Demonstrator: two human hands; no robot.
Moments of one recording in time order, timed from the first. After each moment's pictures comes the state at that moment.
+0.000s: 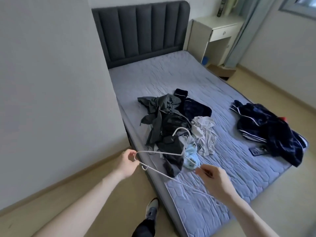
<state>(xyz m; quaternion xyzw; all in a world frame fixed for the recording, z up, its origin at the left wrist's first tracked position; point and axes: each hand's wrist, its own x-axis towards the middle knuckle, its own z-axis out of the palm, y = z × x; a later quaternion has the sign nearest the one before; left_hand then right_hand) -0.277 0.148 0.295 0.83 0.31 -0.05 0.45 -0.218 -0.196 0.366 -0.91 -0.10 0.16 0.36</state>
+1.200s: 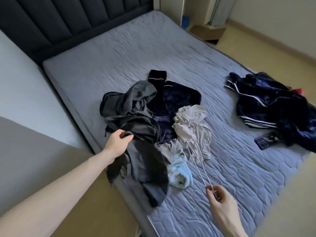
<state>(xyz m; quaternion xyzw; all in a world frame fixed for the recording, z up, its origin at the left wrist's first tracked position) 0.130 0.127 0.118 0.82 0.29 -0.10 0.48 0.010 -0.263 0.128 -0.87 0.23 0.15 0.40</state>
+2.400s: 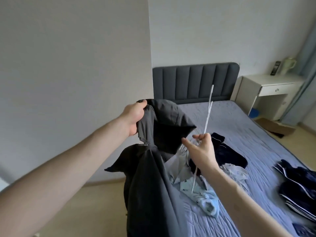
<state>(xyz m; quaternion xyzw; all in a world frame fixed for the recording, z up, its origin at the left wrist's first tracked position) -0.296 0.032 0.685 0.59 0.40 0.24 0.66 -0.187 -0.160 0.565 -0.78 -0.17 0.13 0.59</state>
